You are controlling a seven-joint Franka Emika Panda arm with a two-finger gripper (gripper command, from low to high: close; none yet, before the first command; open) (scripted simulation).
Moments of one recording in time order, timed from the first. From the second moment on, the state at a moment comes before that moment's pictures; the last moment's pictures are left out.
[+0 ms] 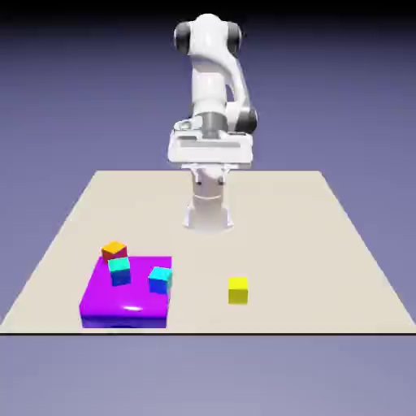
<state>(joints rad) 0.01 -0.53 0.01 -2.79 0.00 3.00 0.75</state>
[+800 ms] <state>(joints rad) -0.08 0.31 0.25 -2.31 -0.01 2.22 0.97</state>
